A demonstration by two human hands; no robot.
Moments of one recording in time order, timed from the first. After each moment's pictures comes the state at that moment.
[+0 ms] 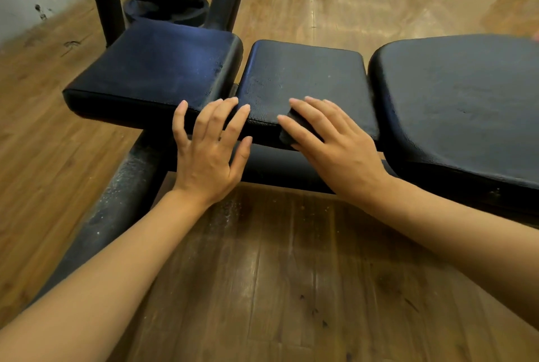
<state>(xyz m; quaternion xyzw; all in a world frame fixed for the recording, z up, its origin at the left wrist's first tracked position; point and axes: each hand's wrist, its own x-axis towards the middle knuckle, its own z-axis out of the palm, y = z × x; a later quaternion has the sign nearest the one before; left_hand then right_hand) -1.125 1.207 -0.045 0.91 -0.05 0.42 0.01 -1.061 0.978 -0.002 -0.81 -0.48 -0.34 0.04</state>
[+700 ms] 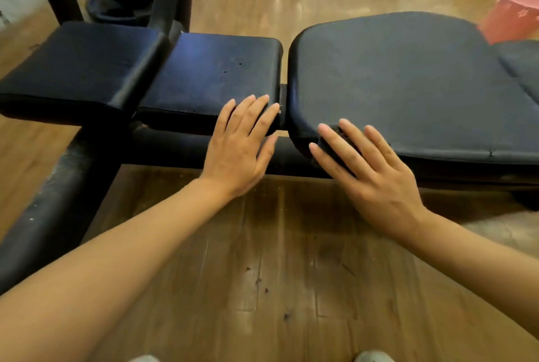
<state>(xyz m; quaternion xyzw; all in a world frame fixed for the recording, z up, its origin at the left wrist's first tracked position) -1.104 1.036 -0.015 0.93 -0.14 0.32 0.09 -1.104 0.778 -0.001 -0.82 -0.43 -0.37 -0.05</state>
